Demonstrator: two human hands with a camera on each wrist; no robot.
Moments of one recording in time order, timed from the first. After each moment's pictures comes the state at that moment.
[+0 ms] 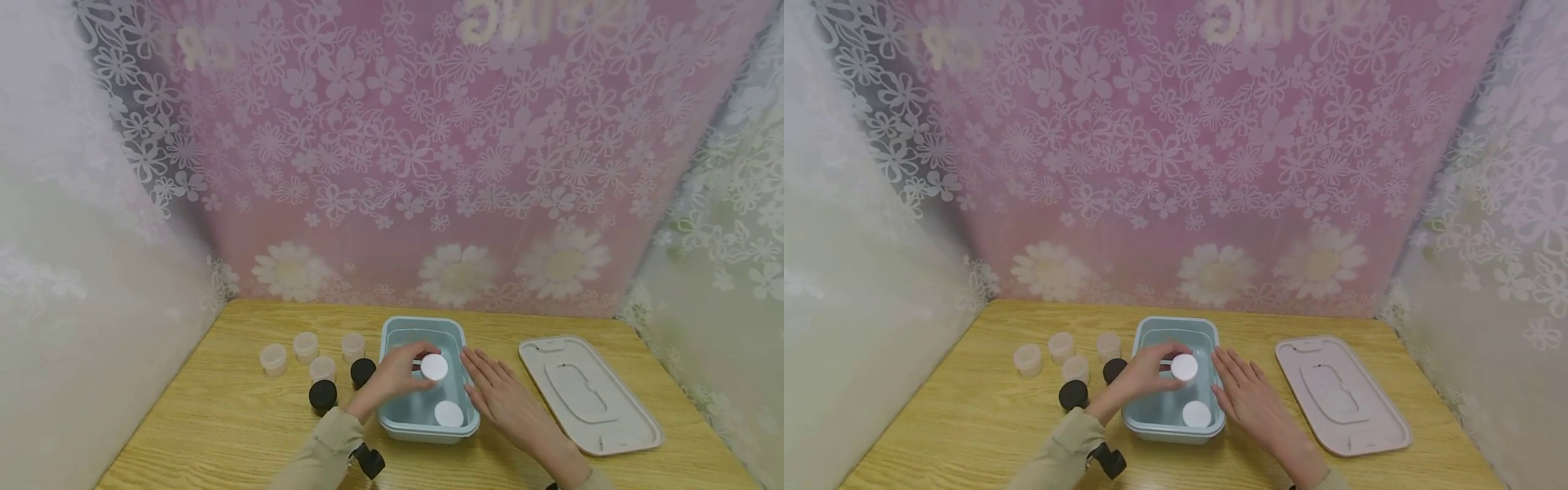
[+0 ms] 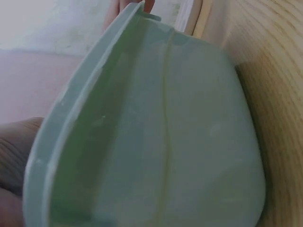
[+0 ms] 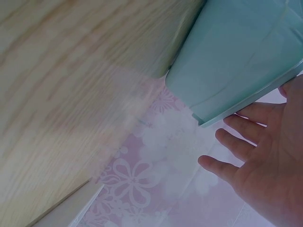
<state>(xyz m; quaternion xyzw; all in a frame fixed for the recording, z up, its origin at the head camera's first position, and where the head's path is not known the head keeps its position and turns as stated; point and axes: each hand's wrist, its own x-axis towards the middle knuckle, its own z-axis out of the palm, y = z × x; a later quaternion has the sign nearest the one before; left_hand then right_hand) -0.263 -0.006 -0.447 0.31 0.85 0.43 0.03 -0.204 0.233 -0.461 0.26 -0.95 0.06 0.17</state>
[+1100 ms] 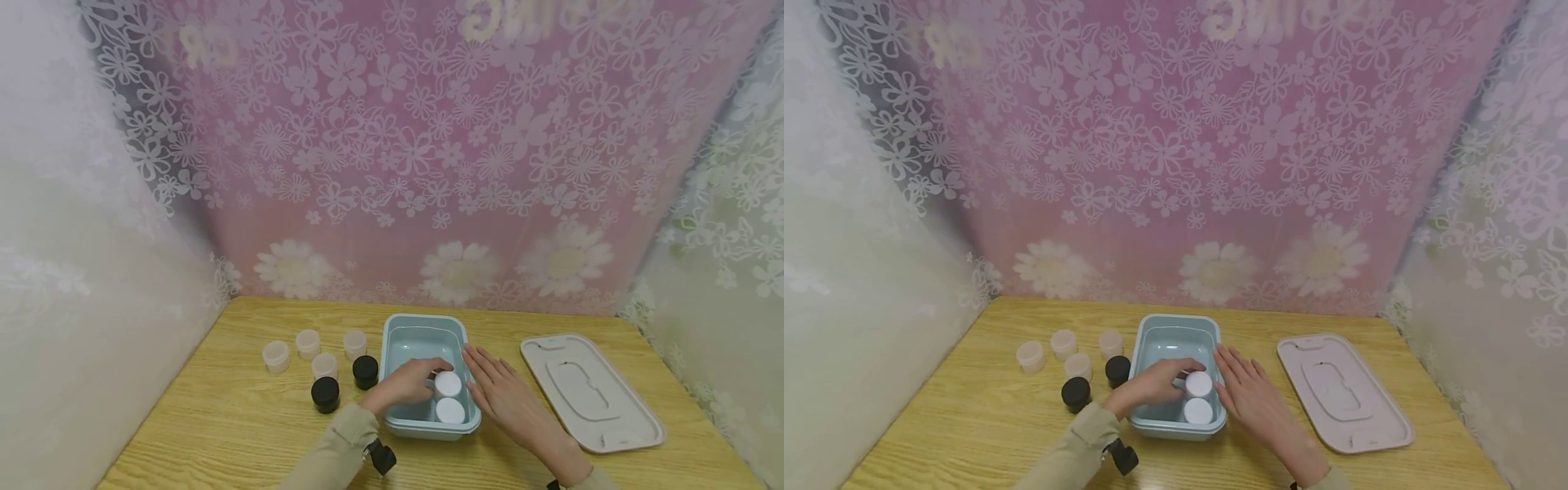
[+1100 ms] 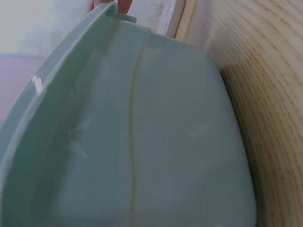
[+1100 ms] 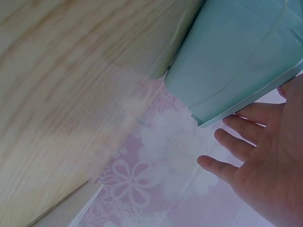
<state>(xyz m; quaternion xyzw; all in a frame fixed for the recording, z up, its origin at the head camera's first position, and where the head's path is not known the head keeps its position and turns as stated) -0.258 0.012 -0.451 0.33 0.89 0.30 0.12 -0.202 0.232 -0.458 0.26 -0.95 0.06 0.16</state>
